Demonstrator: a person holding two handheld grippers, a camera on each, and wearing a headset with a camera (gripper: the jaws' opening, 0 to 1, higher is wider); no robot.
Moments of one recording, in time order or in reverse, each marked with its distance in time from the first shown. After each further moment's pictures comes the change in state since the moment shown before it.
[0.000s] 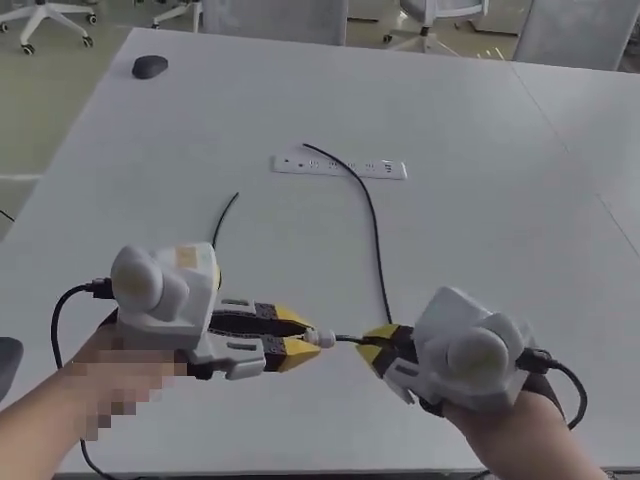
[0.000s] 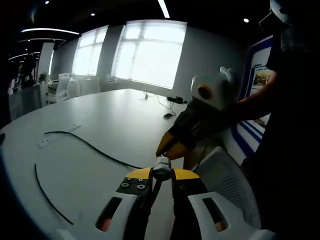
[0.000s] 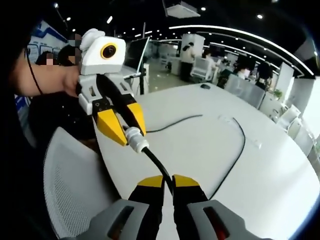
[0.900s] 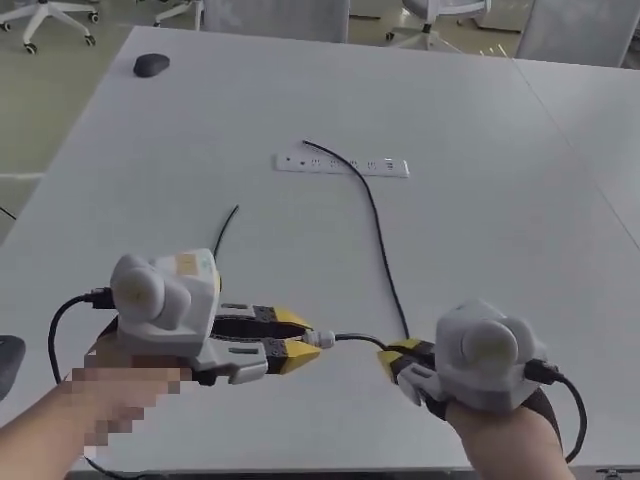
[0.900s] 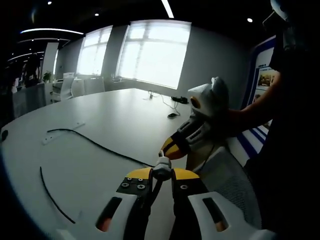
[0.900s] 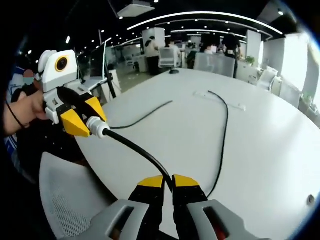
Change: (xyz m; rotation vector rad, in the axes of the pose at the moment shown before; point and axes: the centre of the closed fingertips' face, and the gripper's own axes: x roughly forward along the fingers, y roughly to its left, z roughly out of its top) left arm 0.000 0.001 -0.005 -0.014 -0.005 0.042; right arm 0.004 -0.030 -0.050 0.364 0.053 -0.160
